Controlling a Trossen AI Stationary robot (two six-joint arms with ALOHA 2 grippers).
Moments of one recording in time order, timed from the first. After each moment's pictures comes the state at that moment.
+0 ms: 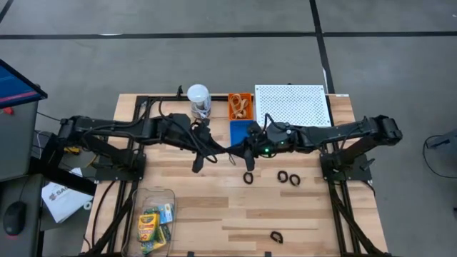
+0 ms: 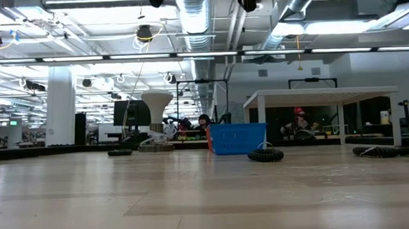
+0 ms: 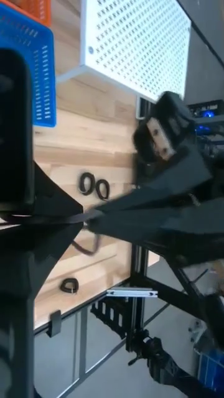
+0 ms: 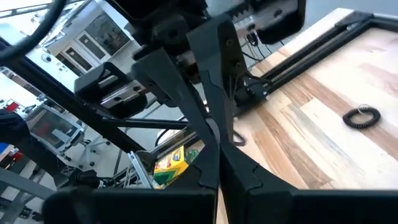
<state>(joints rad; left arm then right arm) -0.02 1.28 1.13 -0.21 0.08 -0.09 0.11 1.44 1.16 0.05 0.08 0.66</state>
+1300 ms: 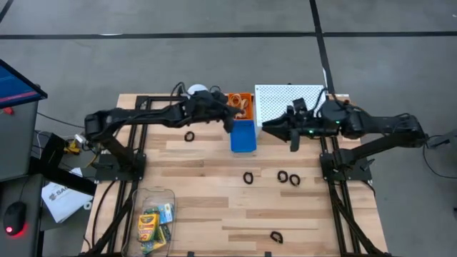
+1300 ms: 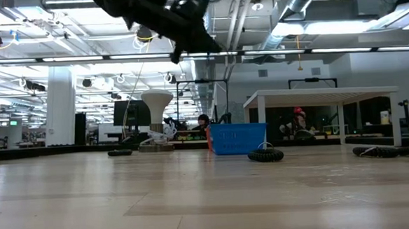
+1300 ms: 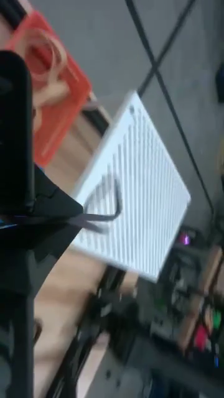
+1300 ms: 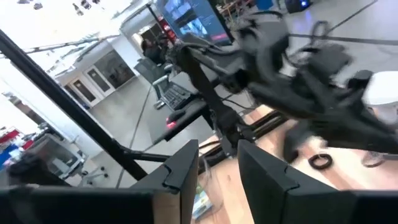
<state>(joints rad) 0.32 1.61 1.15 0.14 -0.09 -0.24 0.07 1.02 1.16 -0.22 0.13 0.59</state>
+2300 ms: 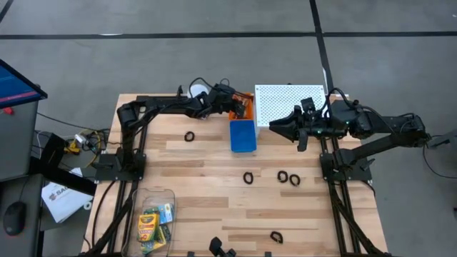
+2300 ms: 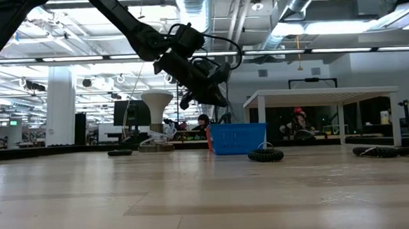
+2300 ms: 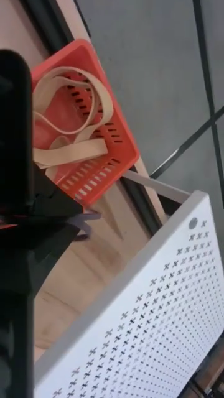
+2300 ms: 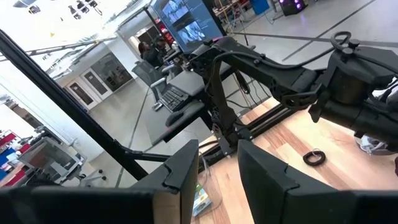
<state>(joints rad) 0.48 1.98 1.31 0.18 -0.10 -0.43 0.10 0.97 1.16 -0.28 0.18 0.59</state>
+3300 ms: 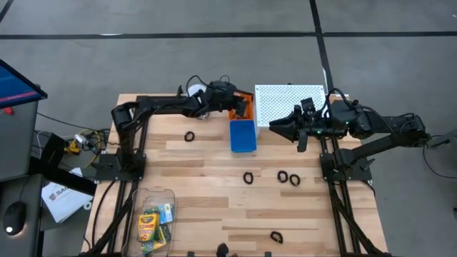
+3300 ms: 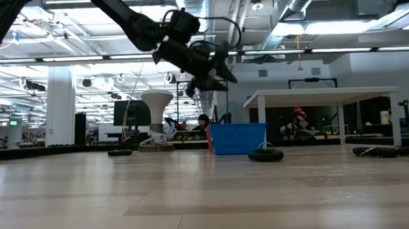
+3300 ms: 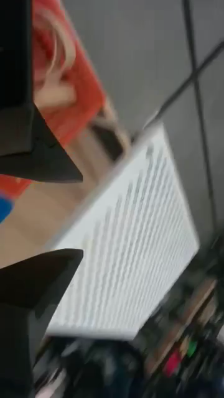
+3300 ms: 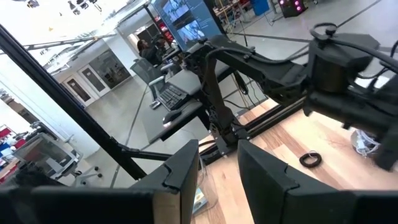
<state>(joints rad) 0.45 1.91 1.31 0.24 0.02 -0.42 0.10 0.97 1.16 -0.28 0.19 0.57</state>
